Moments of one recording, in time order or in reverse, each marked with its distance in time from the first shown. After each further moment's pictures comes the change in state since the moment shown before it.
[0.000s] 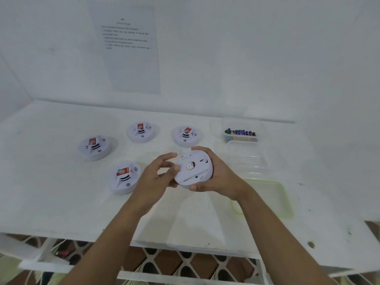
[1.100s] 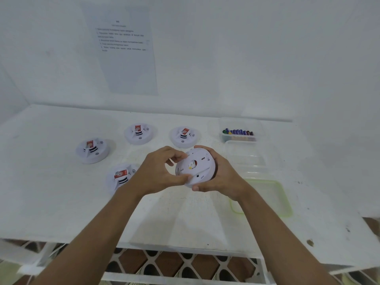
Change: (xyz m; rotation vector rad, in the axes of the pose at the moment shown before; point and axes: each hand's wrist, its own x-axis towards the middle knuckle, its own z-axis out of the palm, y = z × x) left_hand 0.028 0.025 -0.005 0.614 -0.165 0.425; right_hand -0.006 -0.003 -0.006 0.087 0.054 -0.030
